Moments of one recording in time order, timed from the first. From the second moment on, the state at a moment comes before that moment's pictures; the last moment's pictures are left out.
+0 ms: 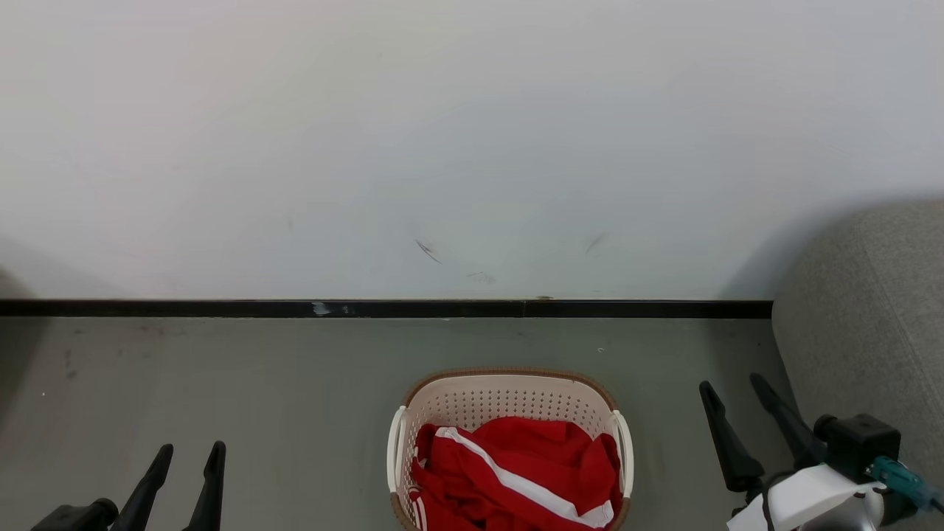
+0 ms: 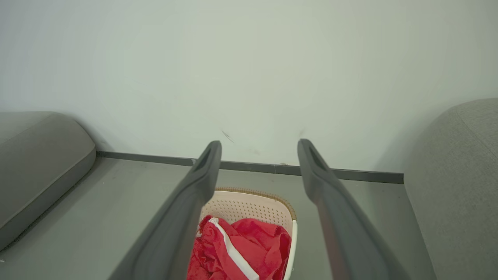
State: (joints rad) left arm 0.06 0.23 -0.09 0.22 -0.59 -0.13 -0.23; right arm 0.01 -0.11 0.08 0.15 0.23 0.12 -0.23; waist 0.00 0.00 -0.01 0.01
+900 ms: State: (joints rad) left arm 0.07 0.17 -0.04 0.22 -0.45 -0.13 -0.25; right arm 0.04 -0.08 0.02 0.24 0.11 0.12 -0.25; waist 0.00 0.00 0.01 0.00
